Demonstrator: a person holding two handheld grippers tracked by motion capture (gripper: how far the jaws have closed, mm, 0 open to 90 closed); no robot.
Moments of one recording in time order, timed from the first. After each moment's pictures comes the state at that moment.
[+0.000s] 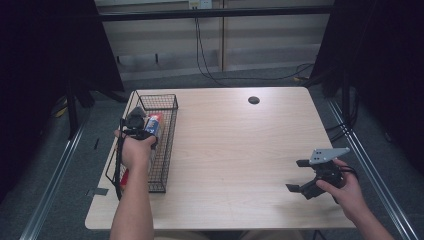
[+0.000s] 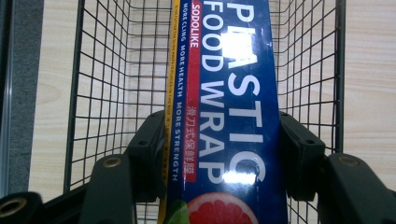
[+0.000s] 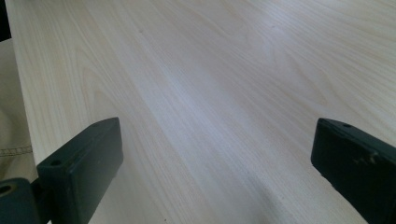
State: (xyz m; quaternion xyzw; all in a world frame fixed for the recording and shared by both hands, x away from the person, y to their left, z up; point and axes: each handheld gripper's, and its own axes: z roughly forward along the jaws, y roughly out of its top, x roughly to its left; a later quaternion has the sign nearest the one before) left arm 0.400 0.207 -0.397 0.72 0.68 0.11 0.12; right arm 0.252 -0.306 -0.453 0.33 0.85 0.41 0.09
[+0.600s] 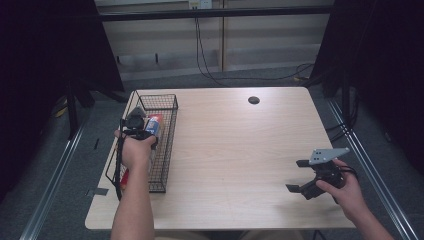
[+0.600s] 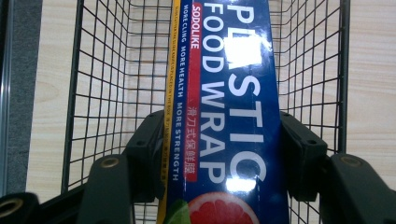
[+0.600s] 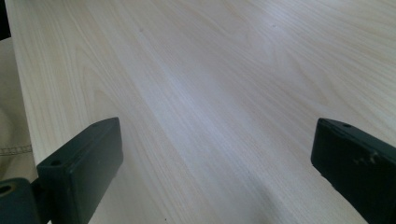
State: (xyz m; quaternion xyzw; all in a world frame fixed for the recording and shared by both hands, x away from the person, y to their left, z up) left arm 0.401 0.207 -0.398 0.71 0.68 0.11 0.12; right arm 0.252 -0.305 -0.454 0.33 0.85 0.40 0.09
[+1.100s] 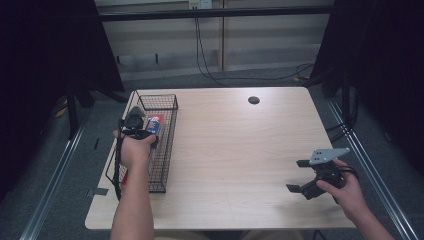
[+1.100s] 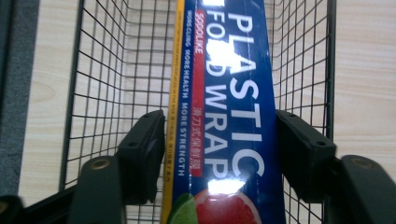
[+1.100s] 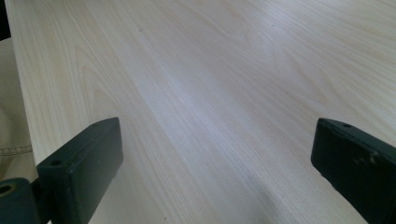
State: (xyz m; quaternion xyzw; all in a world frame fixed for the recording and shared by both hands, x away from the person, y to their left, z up) left arm 0.399 0.209 -0.394 0.71 0.69 0.11 0.14; right arm 0.252 -0.306 -0.454 0.33 0.85 0.40 0.09
